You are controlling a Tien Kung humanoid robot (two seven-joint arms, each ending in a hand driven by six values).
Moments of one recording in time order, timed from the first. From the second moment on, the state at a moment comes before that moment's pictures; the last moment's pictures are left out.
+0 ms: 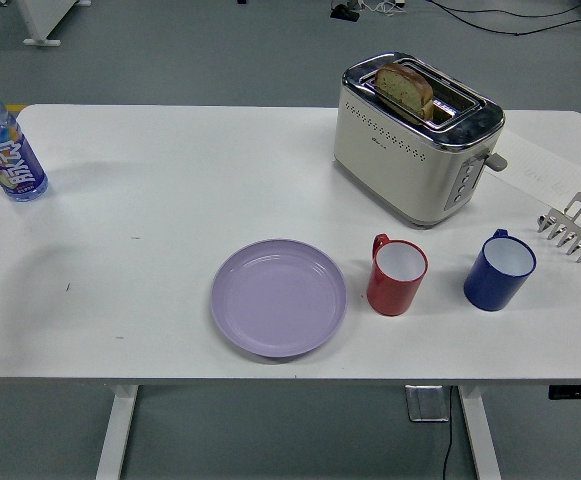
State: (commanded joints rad) left arm -0.14 0.16 -1.86 -1.05 1.18 -0.13 -0.25; right arm 0.08 -0.10 0.77 0.18 -0.71 -0.09 -0.05
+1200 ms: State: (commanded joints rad) left arm -0.17 0.17 -1.86 -1.05 1.21 -0.14 -0.23; right arm 0.09 -0.10 0.71 0.18 -0.64 -0.10 -0.03
